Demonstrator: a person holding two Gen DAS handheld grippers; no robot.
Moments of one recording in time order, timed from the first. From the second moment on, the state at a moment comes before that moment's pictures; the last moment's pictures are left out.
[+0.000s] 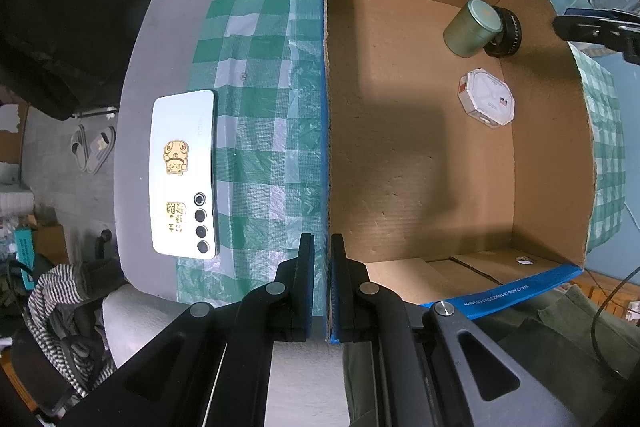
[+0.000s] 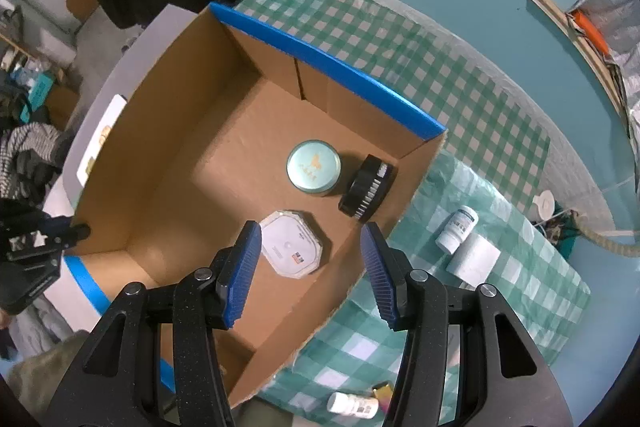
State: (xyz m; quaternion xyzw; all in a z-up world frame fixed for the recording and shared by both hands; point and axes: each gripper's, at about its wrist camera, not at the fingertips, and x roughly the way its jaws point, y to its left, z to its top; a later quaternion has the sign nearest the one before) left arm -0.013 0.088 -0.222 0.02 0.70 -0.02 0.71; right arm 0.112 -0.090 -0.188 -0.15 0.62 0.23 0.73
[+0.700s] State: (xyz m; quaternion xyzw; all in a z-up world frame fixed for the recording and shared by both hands) left arm -0.009 0.085 -0.219 0.02 0.70 -0.02 0.71; right arm 0.101 -0.150 -0.161 -0.07 0.63 0.20 0.75
